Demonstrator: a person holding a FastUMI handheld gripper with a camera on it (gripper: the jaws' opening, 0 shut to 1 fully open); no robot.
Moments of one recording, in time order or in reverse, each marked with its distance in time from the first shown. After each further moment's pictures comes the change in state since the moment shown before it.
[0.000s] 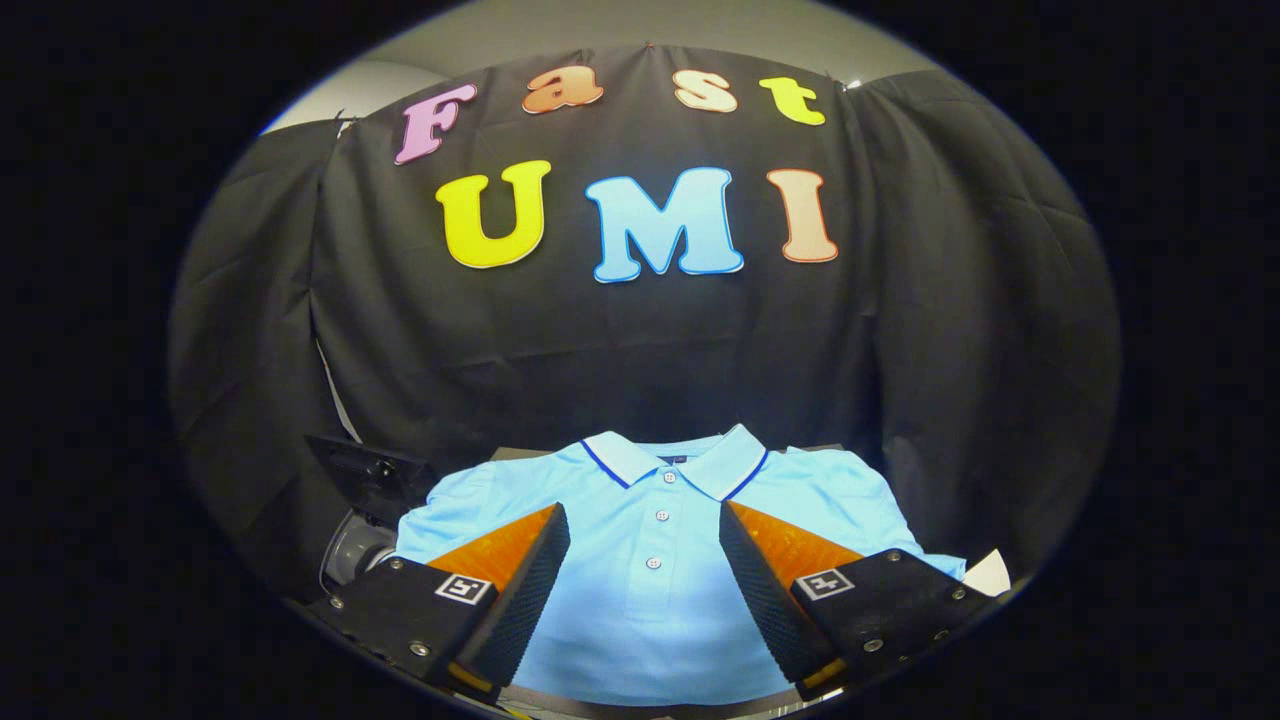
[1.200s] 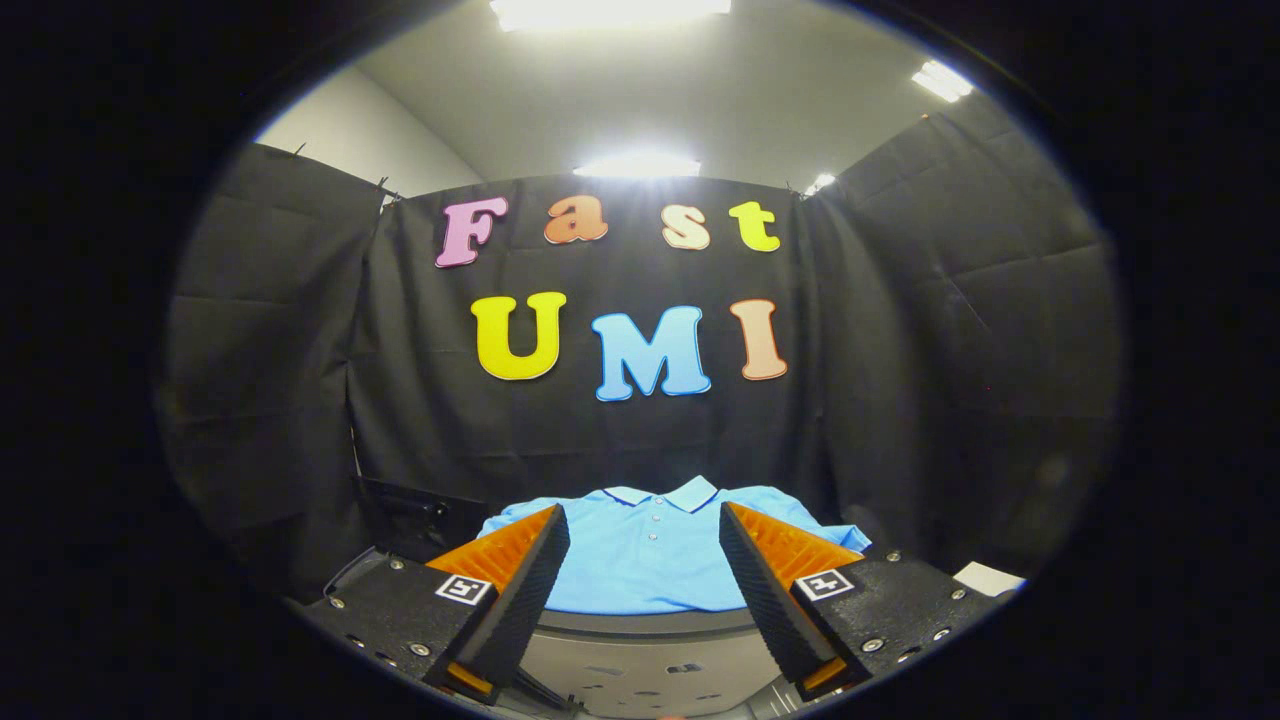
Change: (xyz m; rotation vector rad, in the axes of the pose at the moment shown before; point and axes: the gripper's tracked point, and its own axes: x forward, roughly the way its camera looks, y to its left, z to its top) arm -0.183 0.014 -0.017 -0.009 -0.454 -0.061
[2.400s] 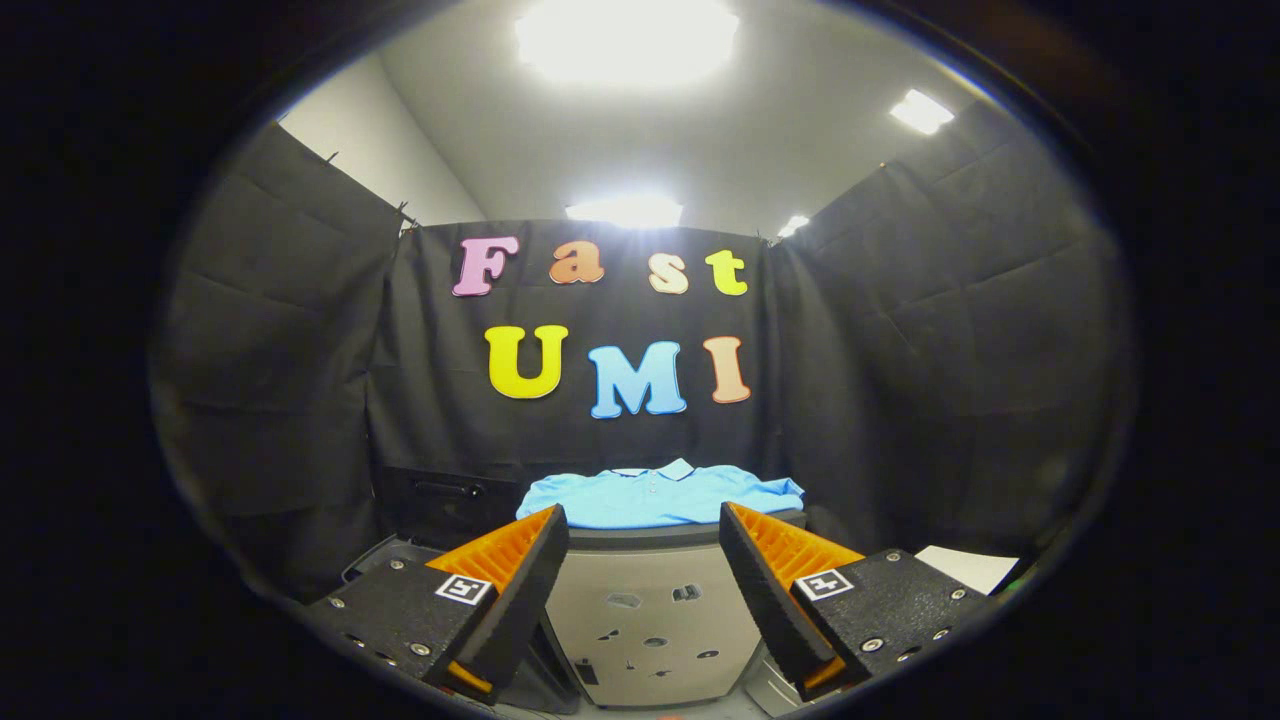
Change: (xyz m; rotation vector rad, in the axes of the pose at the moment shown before) arm -0.209 0.035 -0.029 -0.013 -0.149 -0.086
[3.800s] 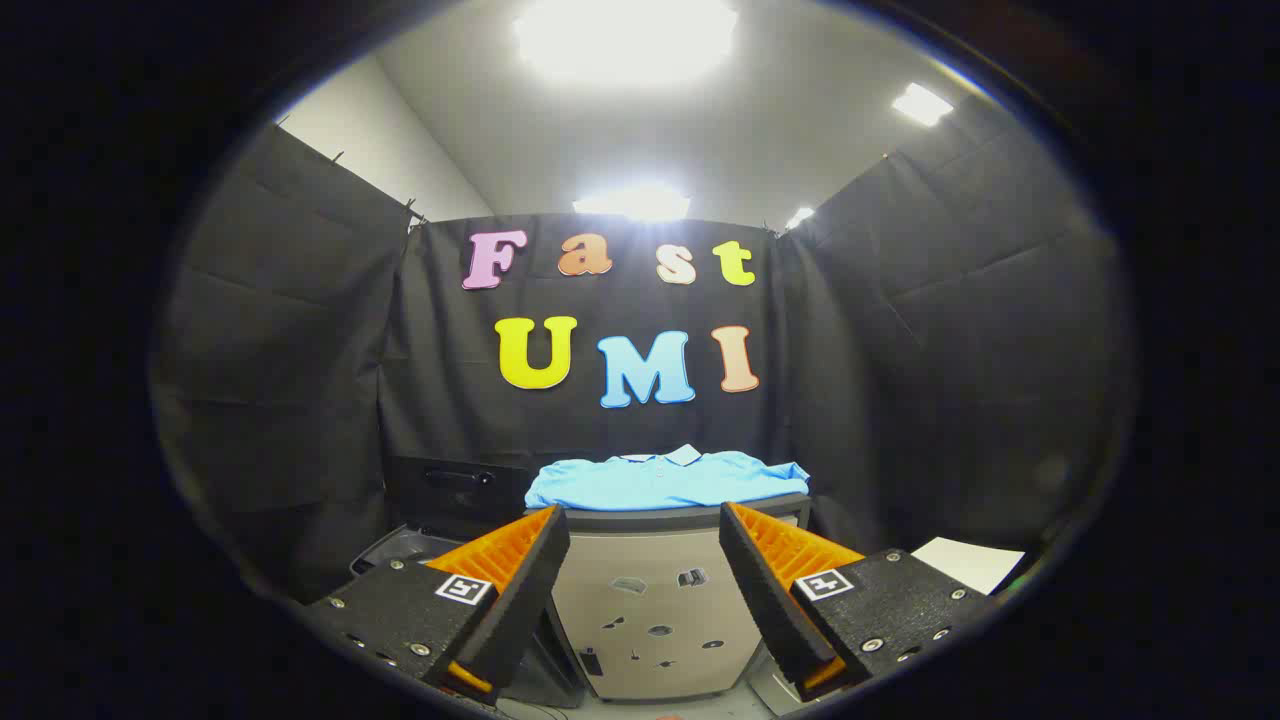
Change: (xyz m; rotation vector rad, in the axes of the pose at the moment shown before) arm -0.021 0.008 -0.022 -0.008 0.024 0.032
